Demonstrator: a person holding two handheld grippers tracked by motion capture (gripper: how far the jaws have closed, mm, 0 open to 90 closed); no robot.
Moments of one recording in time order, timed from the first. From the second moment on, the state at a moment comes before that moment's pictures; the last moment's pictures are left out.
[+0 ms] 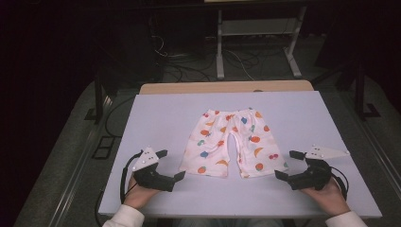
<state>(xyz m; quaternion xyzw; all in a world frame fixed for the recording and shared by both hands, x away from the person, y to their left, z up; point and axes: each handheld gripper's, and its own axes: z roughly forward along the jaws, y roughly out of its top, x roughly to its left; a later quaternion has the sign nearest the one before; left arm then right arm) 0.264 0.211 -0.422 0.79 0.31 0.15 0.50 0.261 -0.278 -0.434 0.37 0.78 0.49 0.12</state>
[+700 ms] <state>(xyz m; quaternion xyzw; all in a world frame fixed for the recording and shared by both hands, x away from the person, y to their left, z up) 0.264 0.212 -0.422 0.79 0.31 0.15 0.51 0.259 -0.278 -0.432 0.36 0.78 0.49 0.12</state>
